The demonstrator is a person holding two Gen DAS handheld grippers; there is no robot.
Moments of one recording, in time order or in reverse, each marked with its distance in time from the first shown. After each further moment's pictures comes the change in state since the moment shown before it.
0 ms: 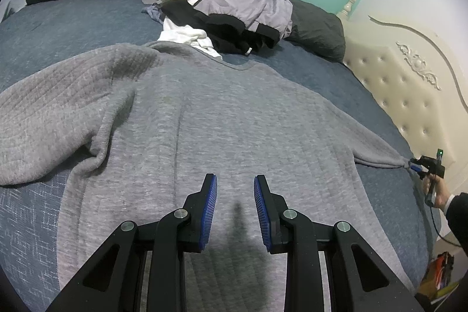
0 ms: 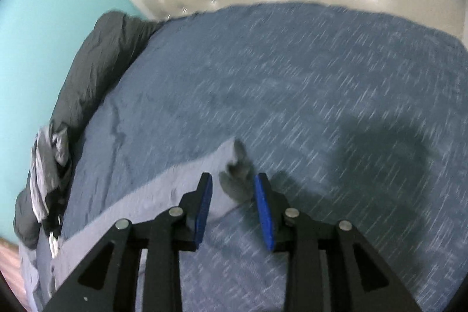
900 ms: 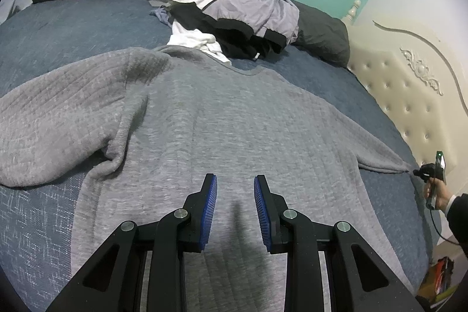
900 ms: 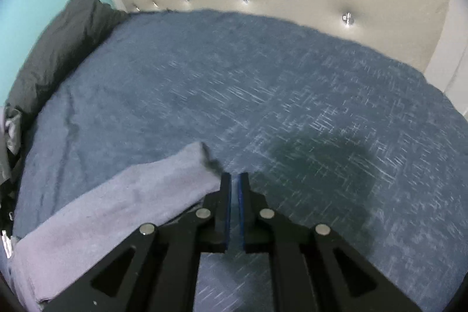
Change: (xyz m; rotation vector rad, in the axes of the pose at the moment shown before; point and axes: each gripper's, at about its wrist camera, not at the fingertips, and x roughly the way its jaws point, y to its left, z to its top) left arm -0.010 0.016 0.004 -0.025 -0.014 0.010; right arm -0.021 0.033 -0.009 -0.074 -0.077 -0.277
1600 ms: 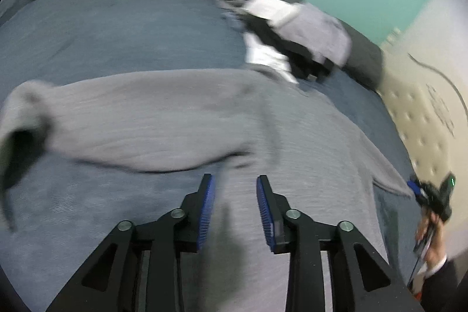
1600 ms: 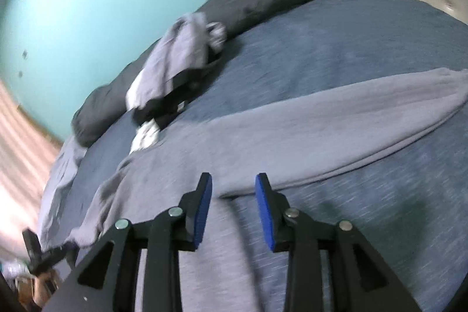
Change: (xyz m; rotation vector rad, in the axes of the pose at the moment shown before) left arm -0.127 0.125 0.022 -0.220 0.051 0.150; right arm -0.144 0.262 -0.218 -0.313 0.123 0.694
